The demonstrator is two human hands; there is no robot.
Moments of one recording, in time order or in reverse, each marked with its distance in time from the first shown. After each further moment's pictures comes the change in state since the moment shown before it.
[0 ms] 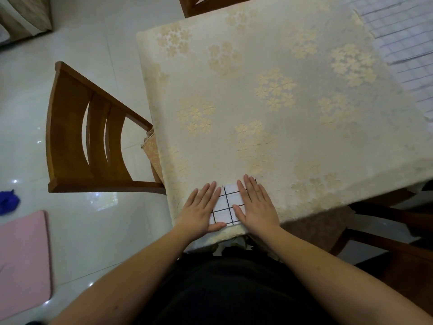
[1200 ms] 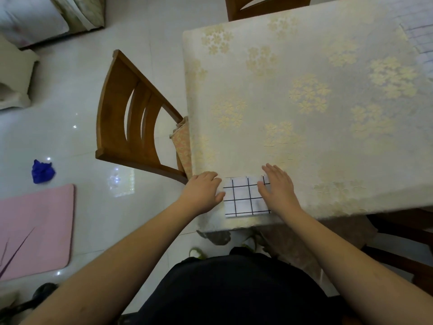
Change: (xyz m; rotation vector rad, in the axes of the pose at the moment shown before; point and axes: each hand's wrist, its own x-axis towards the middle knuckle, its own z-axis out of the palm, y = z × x) left_hand -0.044 -0.011 -0.091 -0.084 0.018 -0.215; right_hand 0.013 -0.016 -0.059 0.366 -0.007 0.050
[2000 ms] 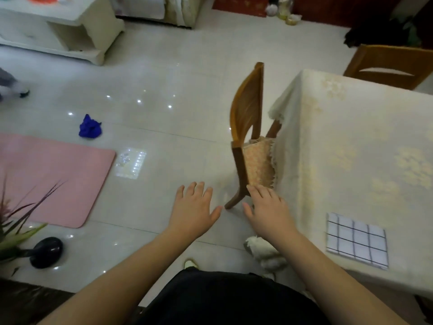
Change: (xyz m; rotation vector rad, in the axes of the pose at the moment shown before) left_hand -0.245 -0.252 0.028 -0.131 0.154 -0.468; right_hand -0.060 -0.371 0.122 -0.512 -0.170 -0.295
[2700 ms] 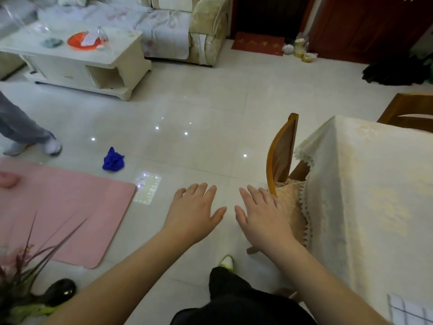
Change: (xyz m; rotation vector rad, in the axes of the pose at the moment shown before) left_hand 0.095 -0.125 -0.100 -0.011 0.167 0.007; right_hand 0.133 -0.115 -0.066 -0.022 0.088 -0.126
